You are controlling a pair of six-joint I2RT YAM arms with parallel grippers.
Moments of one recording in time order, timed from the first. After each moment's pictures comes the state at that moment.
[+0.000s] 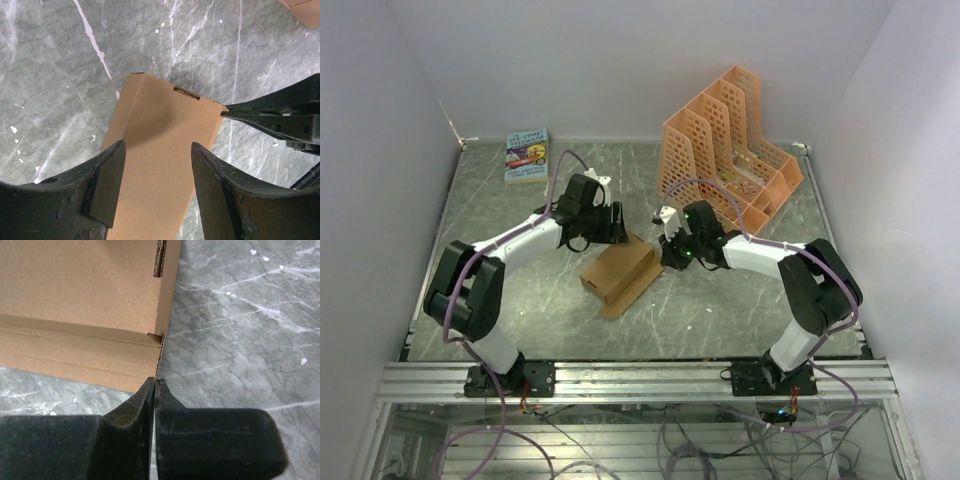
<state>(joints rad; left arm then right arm) -0.48 1.63 1.06 -0.23 0.27 -0.36 0.54 1.69 0.87 -0.03 -0.42 -0.24</state>
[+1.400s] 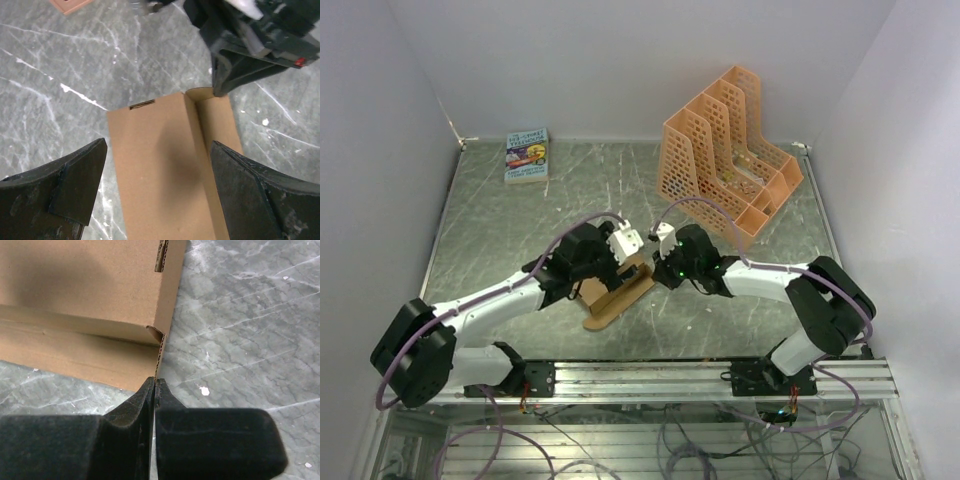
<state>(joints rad) -0.73 1.22 0.66 0.06 0.15 0.38 0.69 1.57 0.67 0.18 -0.28 -0.02</state>
